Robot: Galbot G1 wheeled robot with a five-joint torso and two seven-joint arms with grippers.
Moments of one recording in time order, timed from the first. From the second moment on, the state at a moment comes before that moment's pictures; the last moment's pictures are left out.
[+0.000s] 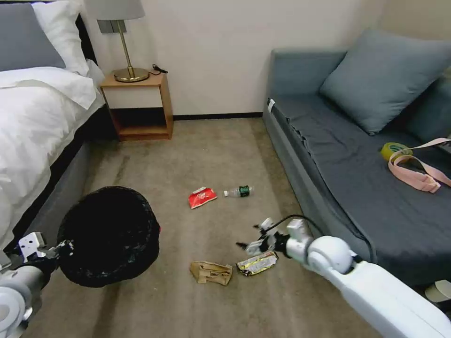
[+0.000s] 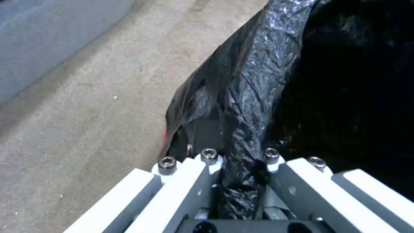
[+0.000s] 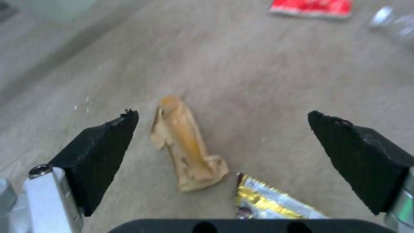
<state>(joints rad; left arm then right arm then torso) 1.58 -1.18 -1.10 -2.16 -1.14 0.72 -0.38 -0.81 0.86 -0.22 1.67 0.64 -0.50 -0.31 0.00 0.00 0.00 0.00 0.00</state>
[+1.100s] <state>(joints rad) 1.62 -1.22 -1.15 -2.17 -1.18 0.72 -0.37 -0.61 1.21 -0.53 1.10 0.45 -0.43 -0.43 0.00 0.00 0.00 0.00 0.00</state>
